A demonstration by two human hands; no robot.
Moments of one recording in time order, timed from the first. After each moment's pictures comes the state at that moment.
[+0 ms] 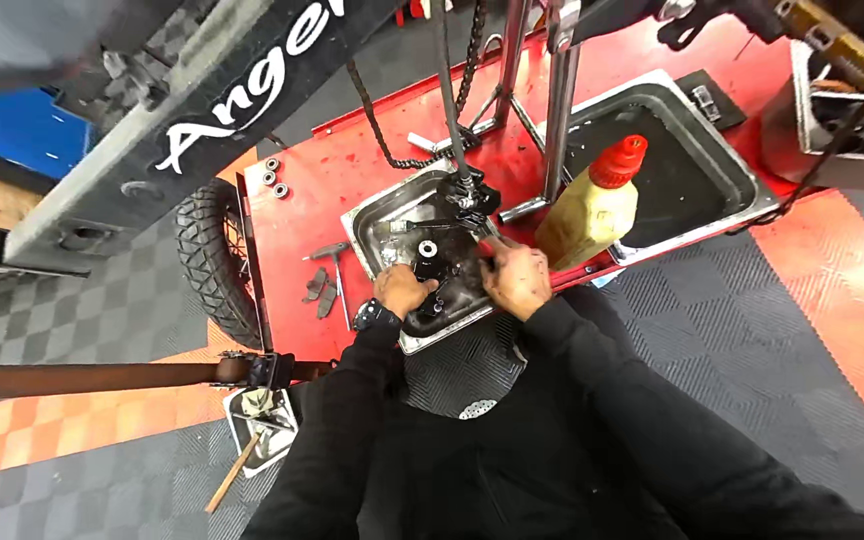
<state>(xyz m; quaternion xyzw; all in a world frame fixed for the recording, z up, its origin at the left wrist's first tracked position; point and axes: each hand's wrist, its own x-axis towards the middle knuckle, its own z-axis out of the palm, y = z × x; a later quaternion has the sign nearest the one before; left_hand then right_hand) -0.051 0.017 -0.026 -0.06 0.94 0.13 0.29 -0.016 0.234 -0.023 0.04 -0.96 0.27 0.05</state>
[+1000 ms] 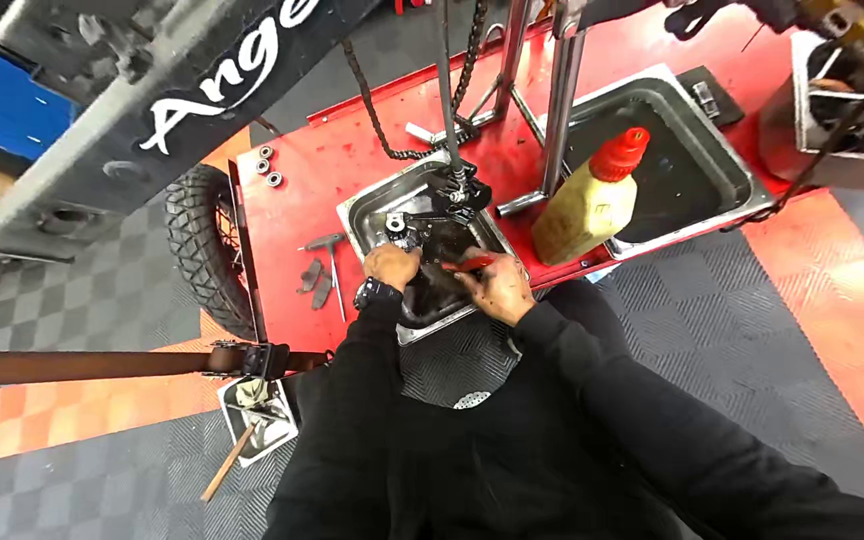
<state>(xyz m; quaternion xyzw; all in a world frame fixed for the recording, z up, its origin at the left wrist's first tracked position) -0.062 0.028 -0.015 -0.17 0.94 0.15 0.24 0.004 0.228 -0.043 0.12 -0.93 0.35 0.04</state>
